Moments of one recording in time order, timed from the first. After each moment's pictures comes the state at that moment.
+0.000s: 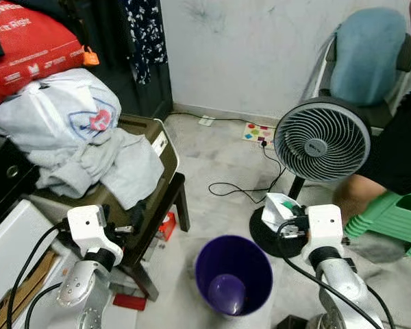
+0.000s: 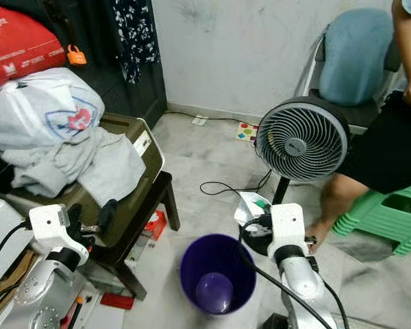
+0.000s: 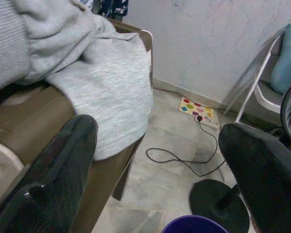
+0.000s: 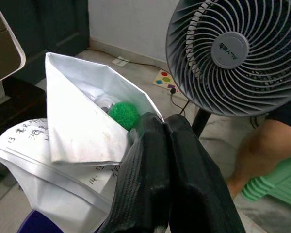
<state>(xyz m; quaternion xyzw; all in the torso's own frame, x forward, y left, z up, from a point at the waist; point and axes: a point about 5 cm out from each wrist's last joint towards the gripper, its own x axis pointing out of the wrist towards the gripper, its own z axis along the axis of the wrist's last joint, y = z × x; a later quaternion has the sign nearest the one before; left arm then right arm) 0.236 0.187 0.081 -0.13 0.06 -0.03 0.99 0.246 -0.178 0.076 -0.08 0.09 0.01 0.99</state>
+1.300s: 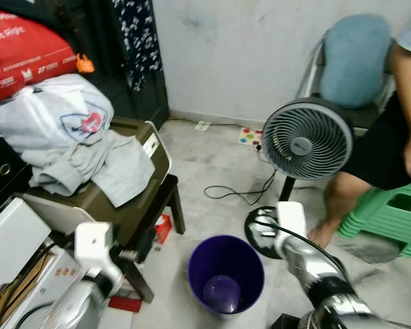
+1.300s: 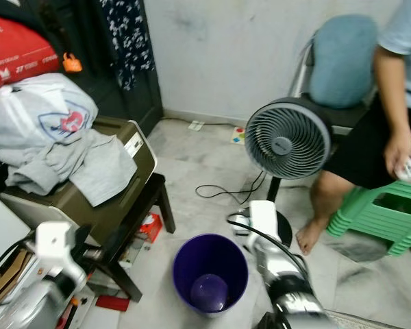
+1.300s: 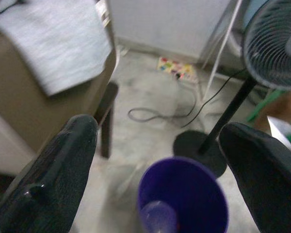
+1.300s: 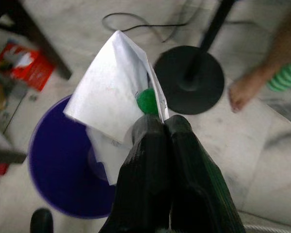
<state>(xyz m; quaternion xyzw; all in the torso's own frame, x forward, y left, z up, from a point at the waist) 0.194 0.185 0.078 -0.10 0.15 -0.10 0.98 0.307 -0.154 0.005 -0.04 0.36 -0.01 0.93</state>
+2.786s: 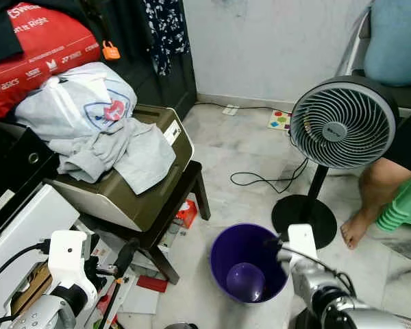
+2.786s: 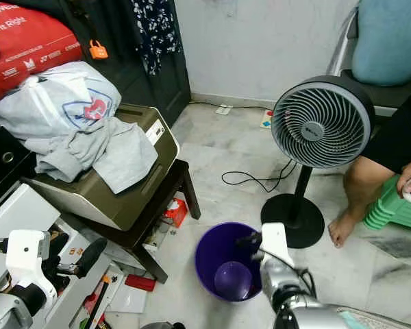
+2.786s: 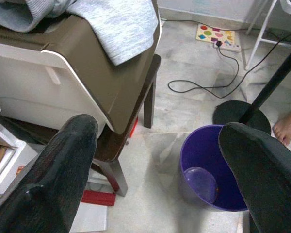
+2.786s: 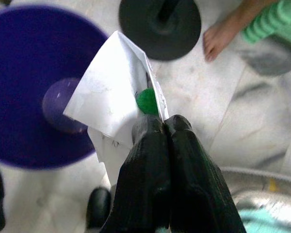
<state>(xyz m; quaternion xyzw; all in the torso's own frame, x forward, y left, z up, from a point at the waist) 0.175 0.205 0.102 -0.06 0.18 -0.10 0.98 0.276 -0.187 -0.024 -0.13 0.41 -0.13 0.89</state>
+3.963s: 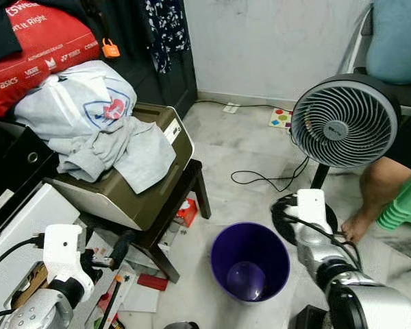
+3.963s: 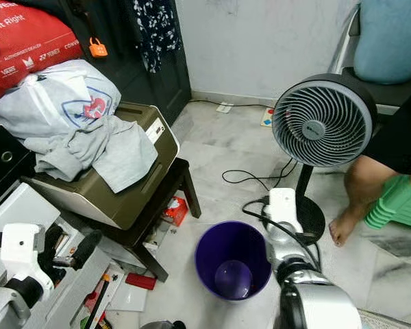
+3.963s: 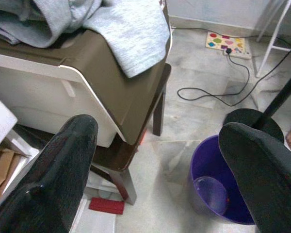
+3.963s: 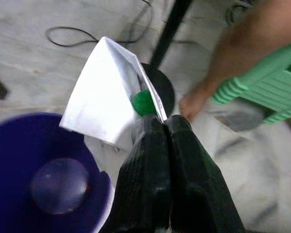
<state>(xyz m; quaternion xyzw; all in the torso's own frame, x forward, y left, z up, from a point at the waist) 0.182 0.211 0.106 -0.05 0.16 -0.08 0.98 0.325 -0.189 0.027 -0.13 0.28 -0.16 0.94</state>
